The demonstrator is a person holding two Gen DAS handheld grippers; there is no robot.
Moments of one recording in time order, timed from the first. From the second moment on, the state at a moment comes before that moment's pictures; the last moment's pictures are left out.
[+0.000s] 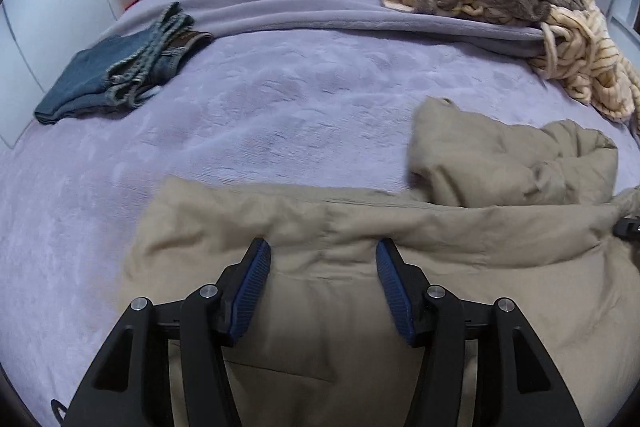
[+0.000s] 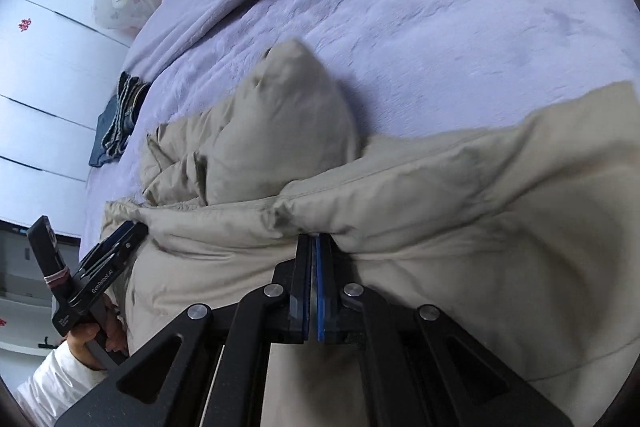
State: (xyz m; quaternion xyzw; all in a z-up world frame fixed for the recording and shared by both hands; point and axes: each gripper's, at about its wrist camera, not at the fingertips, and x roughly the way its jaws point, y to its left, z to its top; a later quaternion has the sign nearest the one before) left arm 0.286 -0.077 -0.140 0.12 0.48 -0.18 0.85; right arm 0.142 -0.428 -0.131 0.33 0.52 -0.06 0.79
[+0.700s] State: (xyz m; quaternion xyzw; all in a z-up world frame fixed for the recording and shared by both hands) left arm 0.313 -0.005 -0.138 0.05 0.53 -0.08 0.84; right arm 0.086 -0.489 -0.111 0.39 0.47 -0.19 0.77
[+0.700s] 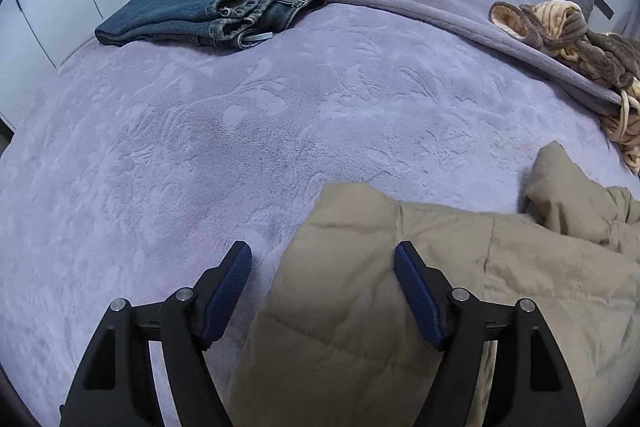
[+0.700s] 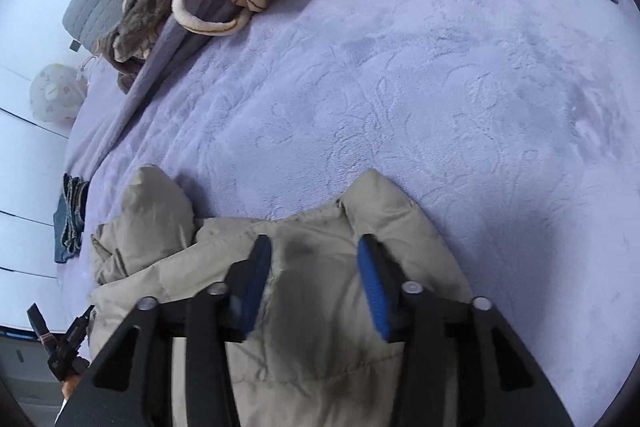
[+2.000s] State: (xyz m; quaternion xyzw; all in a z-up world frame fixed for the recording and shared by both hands) left arm 0.048 0.047 -0.093 0.03 0.62 -0.08 0.78; right arm -0.142 -0.370 -0.104 0.52 0.48 -0.12 0.70
